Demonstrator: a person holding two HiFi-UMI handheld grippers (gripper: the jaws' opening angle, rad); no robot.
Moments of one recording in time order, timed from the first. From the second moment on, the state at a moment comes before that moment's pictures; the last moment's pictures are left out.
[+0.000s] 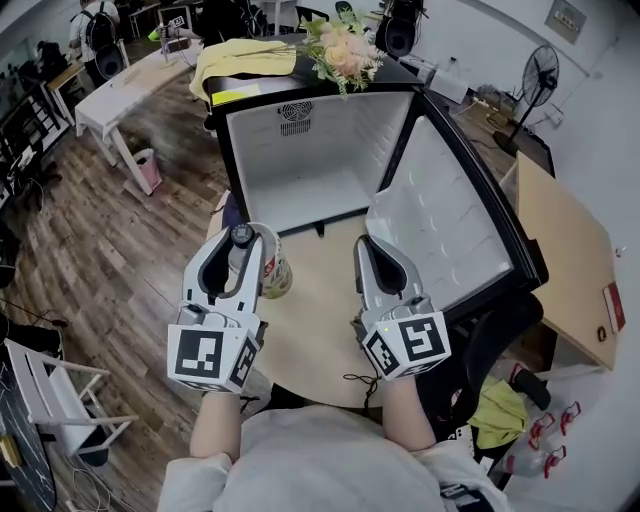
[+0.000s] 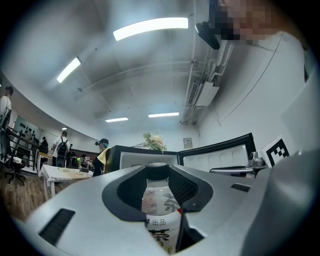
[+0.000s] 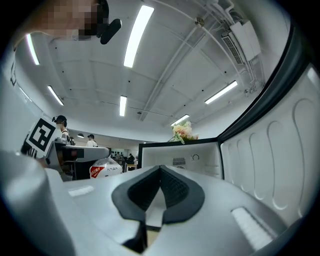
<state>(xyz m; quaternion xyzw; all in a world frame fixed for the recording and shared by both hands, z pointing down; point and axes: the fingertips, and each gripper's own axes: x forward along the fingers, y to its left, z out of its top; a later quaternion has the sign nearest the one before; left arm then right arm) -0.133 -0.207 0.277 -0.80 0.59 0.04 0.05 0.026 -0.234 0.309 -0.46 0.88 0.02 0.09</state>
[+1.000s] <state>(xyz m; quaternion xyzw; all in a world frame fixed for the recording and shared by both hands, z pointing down) -0.120 -0.321 0.335 -0.84 0.53 0.01 0.01 0.023 -0.307 0.346 -0.52 0.85 -0.01 0.06</state>
